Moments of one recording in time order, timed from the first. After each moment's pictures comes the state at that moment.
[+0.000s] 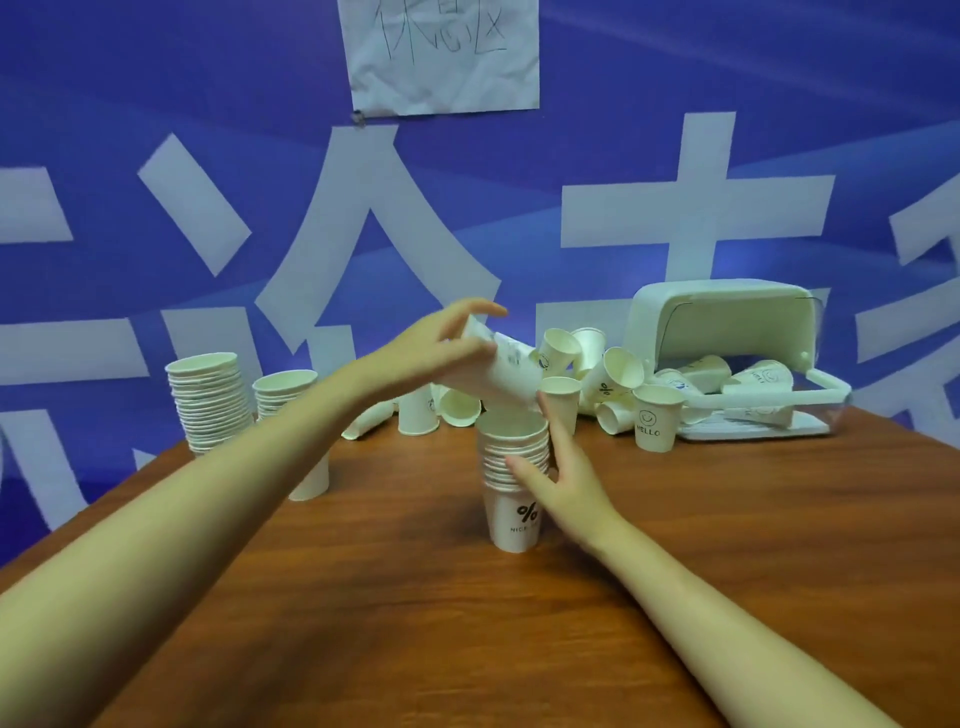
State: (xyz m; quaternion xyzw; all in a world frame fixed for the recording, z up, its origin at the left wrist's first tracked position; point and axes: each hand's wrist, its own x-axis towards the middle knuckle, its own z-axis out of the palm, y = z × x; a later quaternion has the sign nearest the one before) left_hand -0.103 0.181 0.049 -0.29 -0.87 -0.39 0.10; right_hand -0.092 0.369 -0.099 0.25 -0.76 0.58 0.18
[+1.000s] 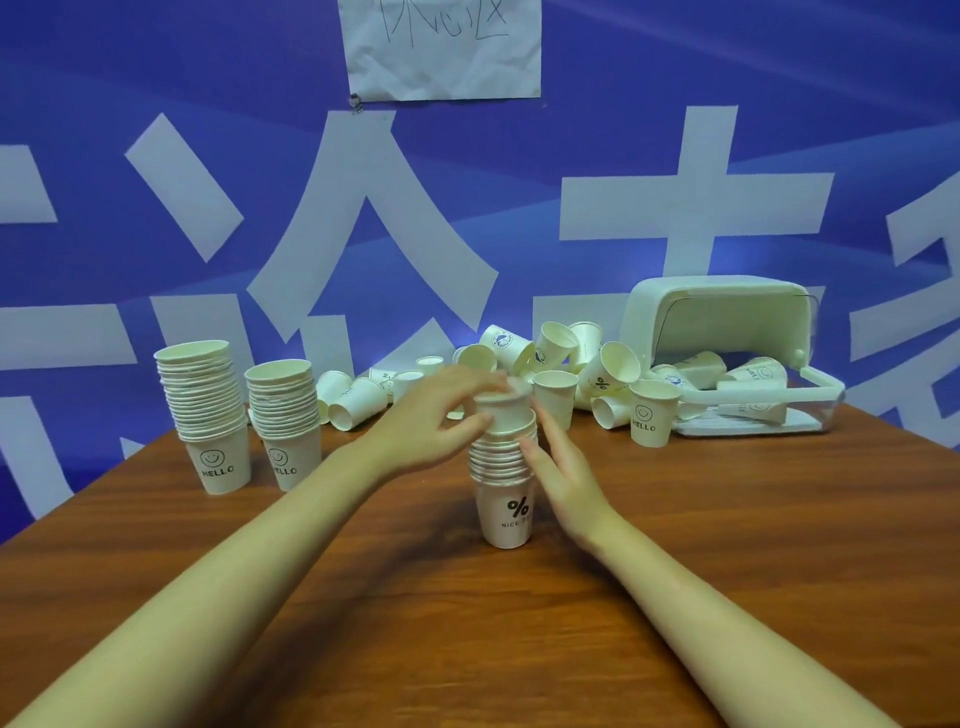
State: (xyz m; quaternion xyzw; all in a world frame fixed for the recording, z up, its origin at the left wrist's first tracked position) left_hand -0.105 0.173 -0.030 -0.38 -0.86 -0.26 0.22; right_hand -0.090 0.367 -0.099 0.28 -0.73 0.60 0.16
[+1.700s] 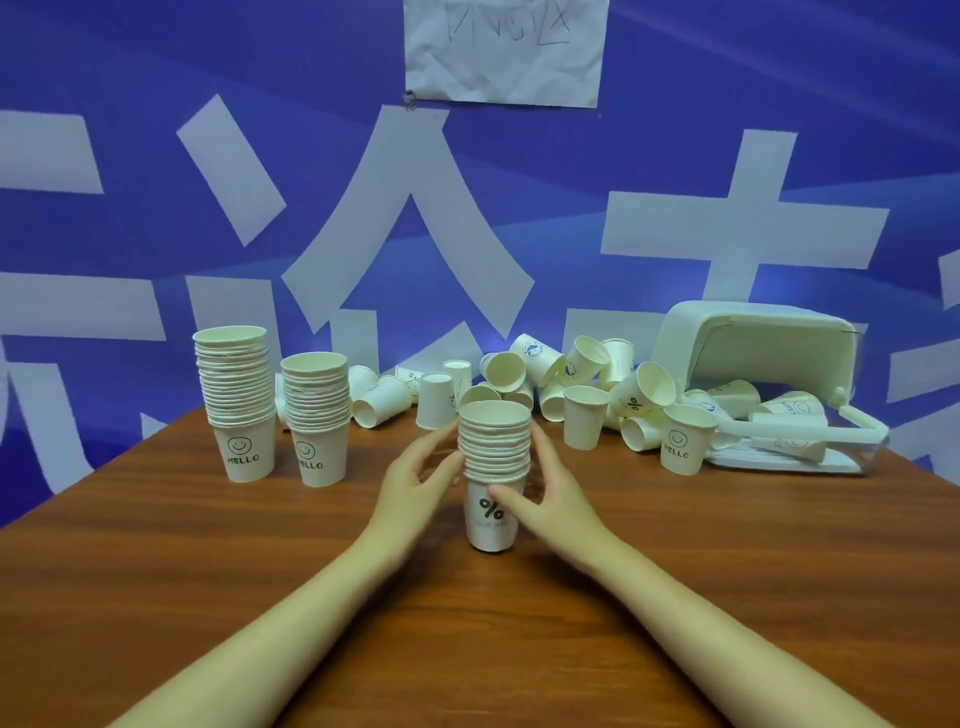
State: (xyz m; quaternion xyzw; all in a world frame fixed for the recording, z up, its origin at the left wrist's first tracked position) left_hand -0.087 0.150 -0.104 -0.14 -0.73 -0.64 0.21; right_hand -0.106 0.333 -0.109 0.28 -0.78 0.54 0.10
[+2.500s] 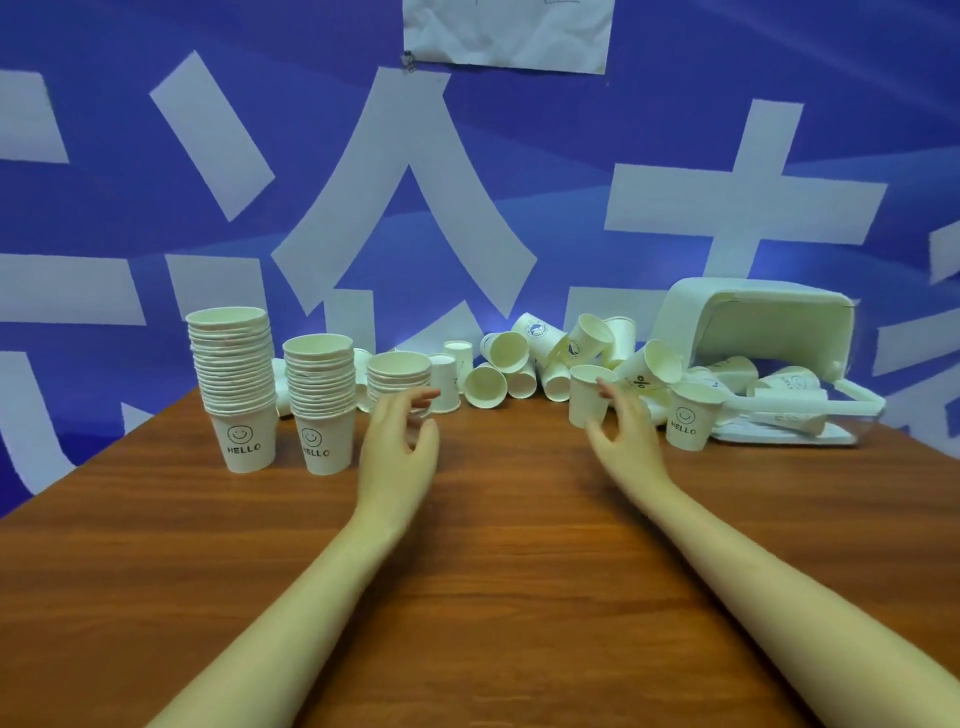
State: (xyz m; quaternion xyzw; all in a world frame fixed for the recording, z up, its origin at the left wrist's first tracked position) left_hand -0.091 0.124 -0.092 -0.09 -0.78 -0.51 0.36; right_hand -0.169 0.384 -0.108 0.08 -0.86 0.39 0.30
